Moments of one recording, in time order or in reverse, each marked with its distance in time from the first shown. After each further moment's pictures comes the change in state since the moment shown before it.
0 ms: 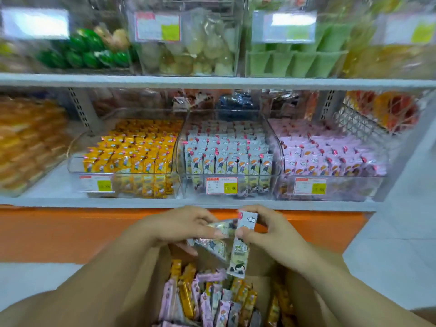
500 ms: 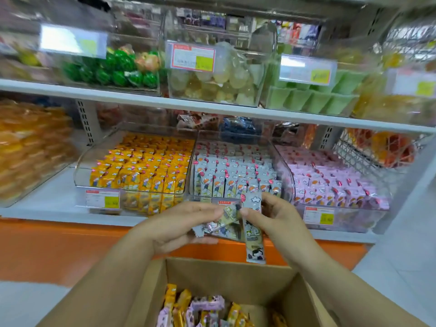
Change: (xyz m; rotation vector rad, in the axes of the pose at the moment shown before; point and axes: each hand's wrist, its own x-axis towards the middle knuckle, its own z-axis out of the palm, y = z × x) left_hand -0.025 0.018 -0.032 -0.620 0.048 0.210; right_hand 0.031 -0.071 0.006 0.187 0.159 -0.065
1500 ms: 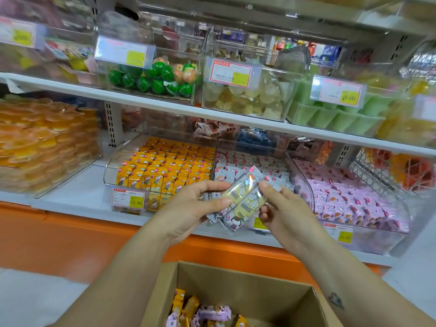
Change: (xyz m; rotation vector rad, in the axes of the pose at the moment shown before) left_hand -0.022 0.017 -0.020 -0.062 0.219 0.329; right_hand 0.026 -0.042 0.036 0.451 0.098 0.258
